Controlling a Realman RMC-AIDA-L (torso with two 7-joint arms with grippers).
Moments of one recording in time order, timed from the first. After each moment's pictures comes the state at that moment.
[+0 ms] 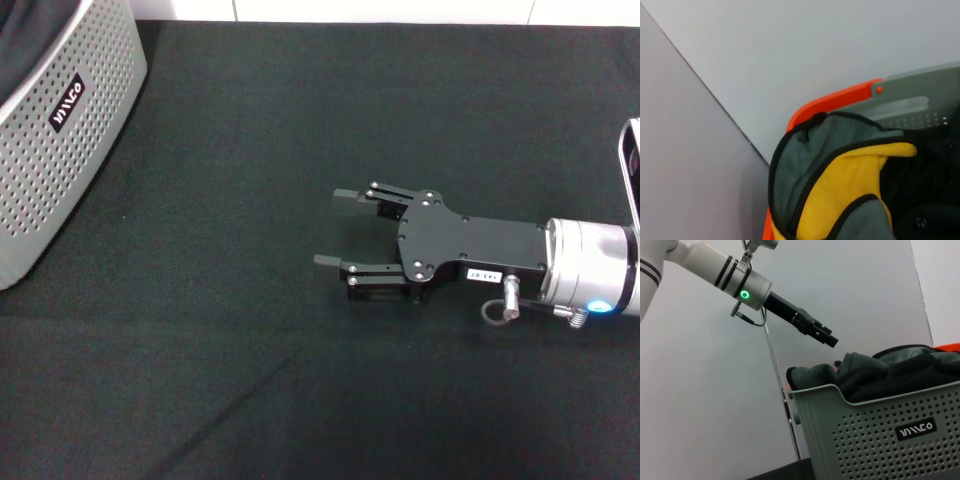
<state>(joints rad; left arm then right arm) -0.46 -1.97 0.69 1.99 2.83 1.67 -2.39 0.74 2.02 -2.23 -0.19 -0.31 -1.44 0.90</state>
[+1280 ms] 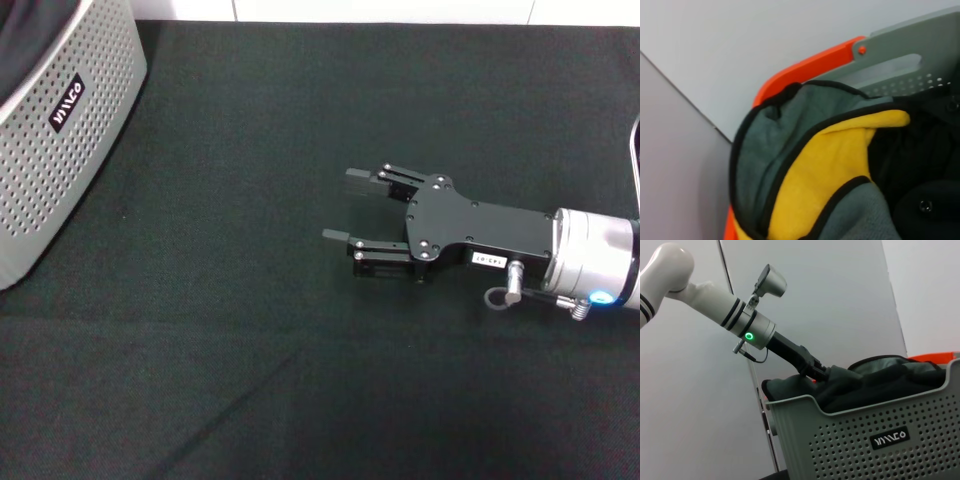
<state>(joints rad) -0.43 -1.97 0.80 1.69 2.84 1.41 -2.32 0.72 2.02 -2.18 -0.19 -0.30 -1.41 0.90</state>
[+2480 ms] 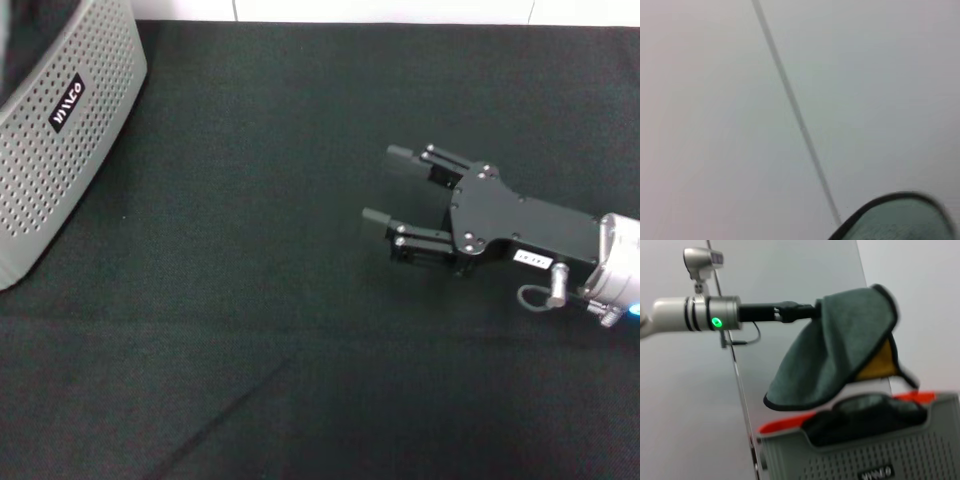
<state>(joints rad) -0.28 -2.09 0.62 1.96 2.00 1.33 -2.00 0.63 2.01 -2.09 -0.21 -0.30 -1.52 0.82</state>
